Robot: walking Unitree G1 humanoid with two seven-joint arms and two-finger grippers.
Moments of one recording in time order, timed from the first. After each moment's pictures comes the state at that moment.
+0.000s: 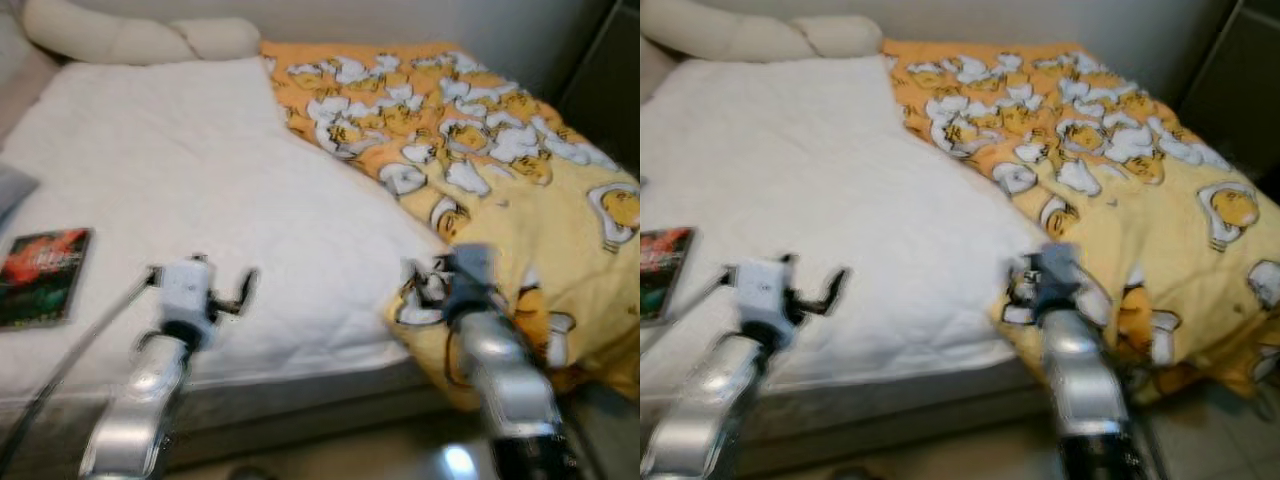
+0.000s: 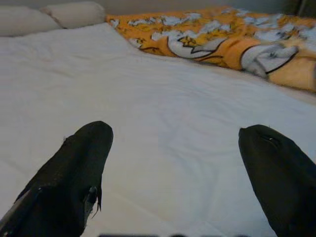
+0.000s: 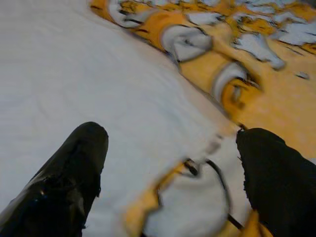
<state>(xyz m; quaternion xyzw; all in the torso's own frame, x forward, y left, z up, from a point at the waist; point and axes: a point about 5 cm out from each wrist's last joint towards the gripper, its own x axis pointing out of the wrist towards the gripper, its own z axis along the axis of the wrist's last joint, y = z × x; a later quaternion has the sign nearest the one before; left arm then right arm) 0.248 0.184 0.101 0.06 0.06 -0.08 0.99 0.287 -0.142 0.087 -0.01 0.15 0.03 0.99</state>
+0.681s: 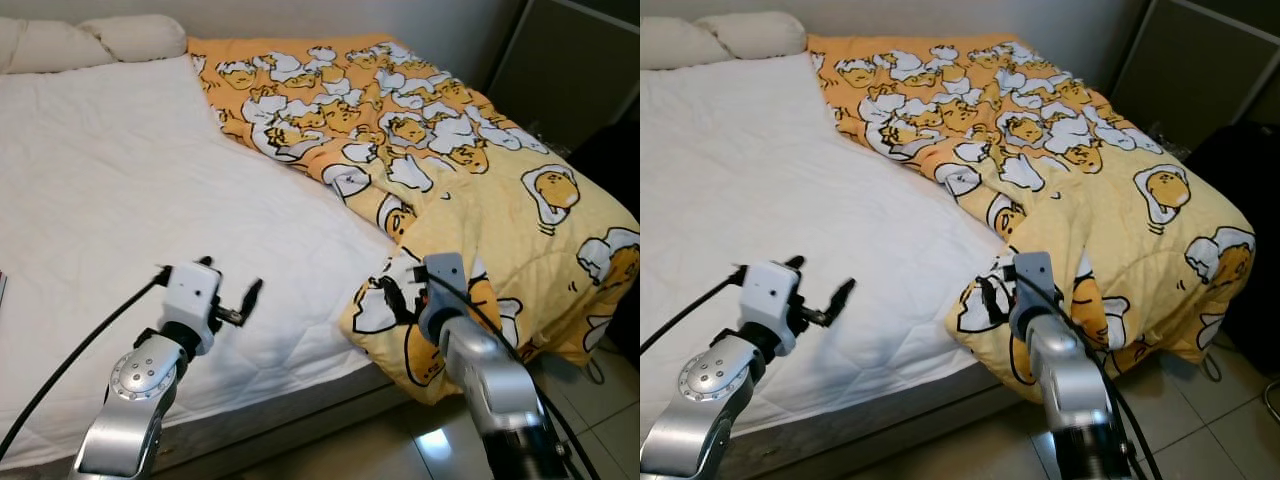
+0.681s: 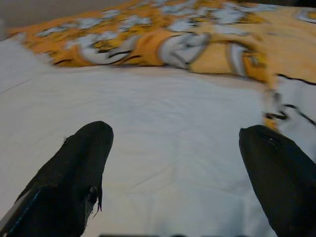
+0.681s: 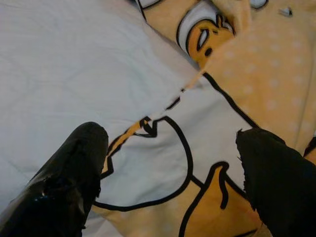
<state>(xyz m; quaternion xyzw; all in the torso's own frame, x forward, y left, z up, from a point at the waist) 0.245 0.176 0.099 0.11 0.08 -0.18 0.97 0.291 -0.142 0.062 0.00 0.24 0.07 0.97</state>
